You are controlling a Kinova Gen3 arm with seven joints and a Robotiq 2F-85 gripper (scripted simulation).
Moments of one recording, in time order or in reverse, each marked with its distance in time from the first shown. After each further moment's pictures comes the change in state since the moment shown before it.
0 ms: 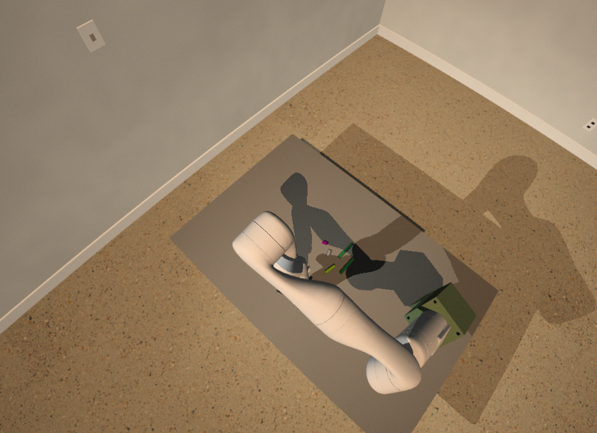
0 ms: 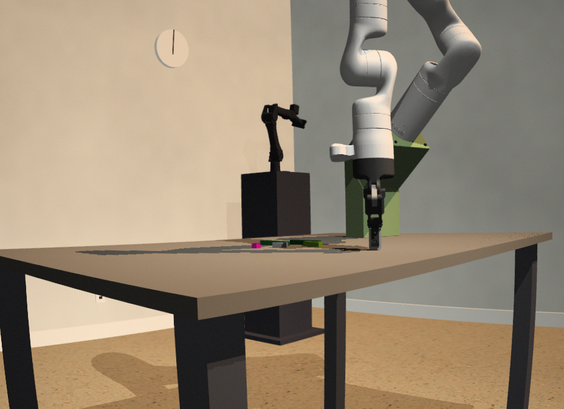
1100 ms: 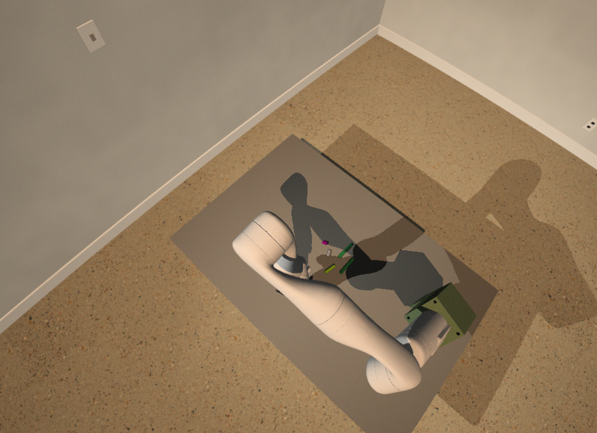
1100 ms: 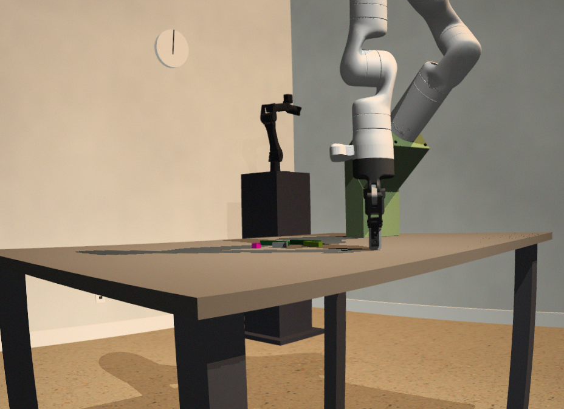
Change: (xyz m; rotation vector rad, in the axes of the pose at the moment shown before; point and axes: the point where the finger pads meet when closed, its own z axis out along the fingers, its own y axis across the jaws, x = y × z) arm 0.000 0.000 0.000 0.000 0.000 0.000
